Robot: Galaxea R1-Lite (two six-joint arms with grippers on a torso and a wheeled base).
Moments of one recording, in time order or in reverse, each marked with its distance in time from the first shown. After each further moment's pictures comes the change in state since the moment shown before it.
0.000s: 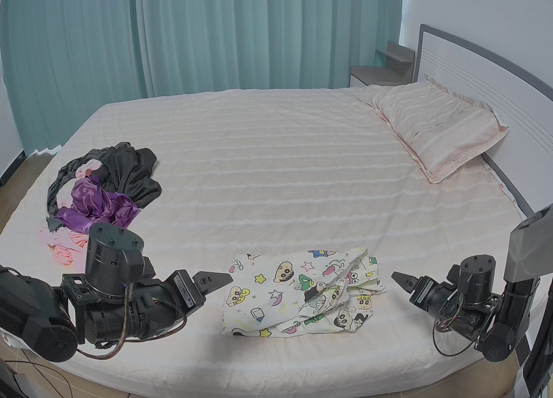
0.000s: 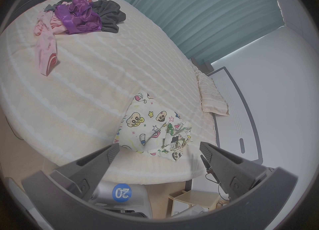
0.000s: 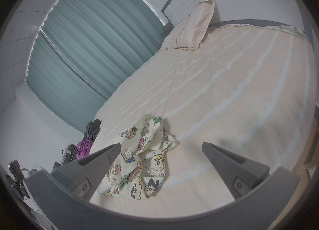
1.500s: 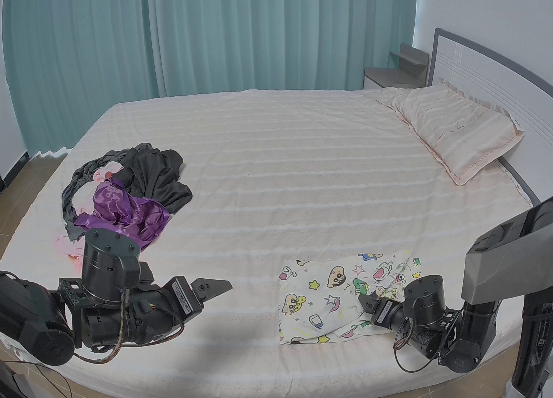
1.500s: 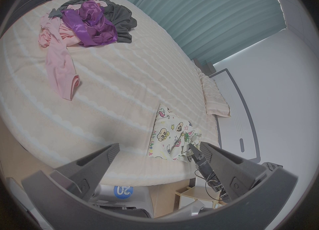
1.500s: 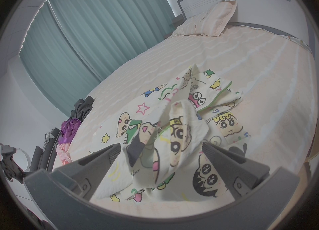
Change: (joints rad) left arm -0.003 -0.017 0.028 0.001 -0.026 0.006; right arm 0.216 0.137 -0.164 0.166 -0.233 -0.002
